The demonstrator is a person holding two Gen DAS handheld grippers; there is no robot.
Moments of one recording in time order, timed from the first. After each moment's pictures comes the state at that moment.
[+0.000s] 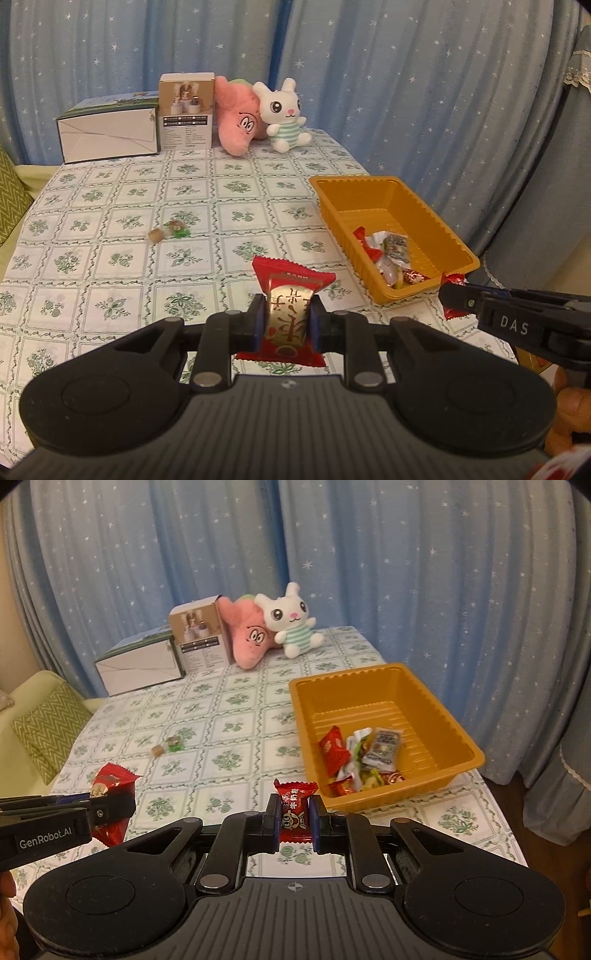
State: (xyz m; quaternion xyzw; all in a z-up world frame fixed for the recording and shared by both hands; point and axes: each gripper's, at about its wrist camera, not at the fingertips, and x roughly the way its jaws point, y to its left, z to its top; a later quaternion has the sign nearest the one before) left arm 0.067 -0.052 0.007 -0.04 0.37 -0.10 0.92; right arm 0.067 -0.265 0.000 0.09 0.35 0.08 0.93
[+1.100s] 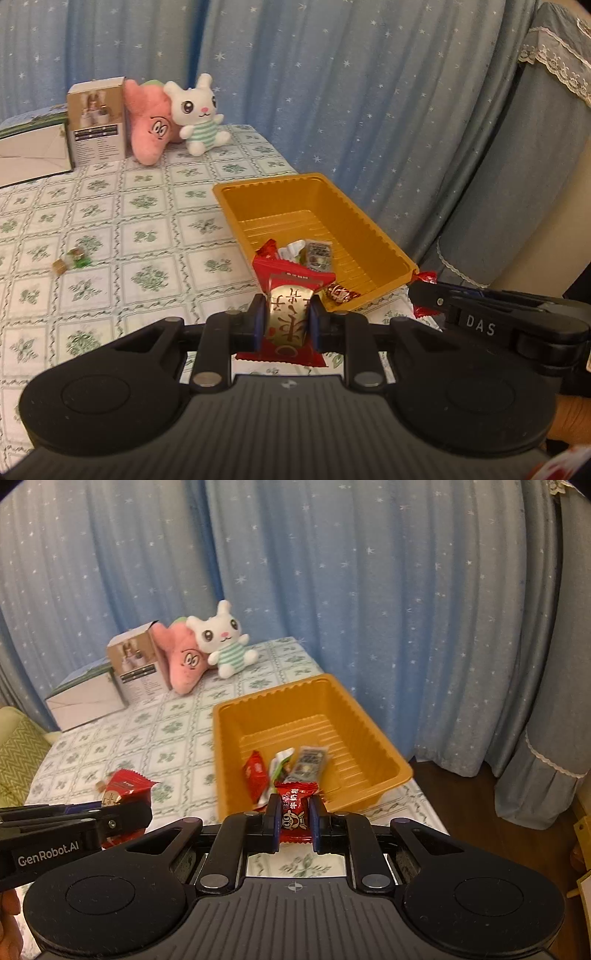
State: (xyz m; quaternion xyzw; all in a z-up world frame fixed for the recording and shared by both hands) left arm 0.115 -0.143 0.001 -0.02 0.37 -0.19 0.91; right arm 0.091 -0.341 -0.003 0.11 0.34 0.01 0.93
